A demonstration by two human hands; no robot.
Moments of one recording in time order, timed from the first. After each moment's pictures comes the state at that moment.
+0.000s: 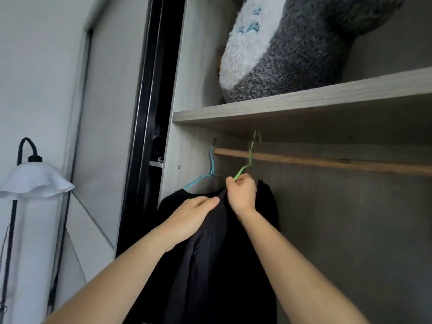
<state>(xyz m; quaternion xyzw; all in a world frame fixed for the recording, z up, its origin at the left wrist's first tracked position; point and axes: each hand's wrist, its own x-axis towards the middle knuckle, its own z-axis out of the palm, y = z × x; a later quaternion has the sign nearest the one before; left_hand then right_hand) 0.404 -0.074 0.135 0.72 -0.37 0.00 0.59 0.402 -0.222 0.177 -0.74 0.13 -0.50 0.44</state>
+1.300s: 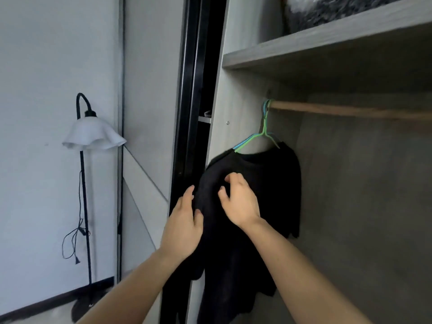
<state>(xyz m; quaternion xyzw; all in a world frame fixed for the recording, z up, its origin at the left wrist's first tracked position) 0.455 -0.002 -0.004 0.83 -0.21 0.25 0.45 0.454 -0.152 0.056 -0.93 -0.01 -0.34 0.17</state>
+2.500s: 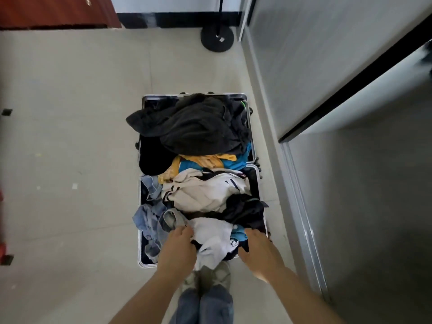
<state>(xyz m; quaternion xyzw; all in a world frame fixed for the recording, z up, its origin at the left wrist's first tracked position) 0.086 0.390 -0.661 0.91 0.11 -0.31 0.26 0.112 0.177 -0.645 -0.90 0.01 0.41 0.13</state>
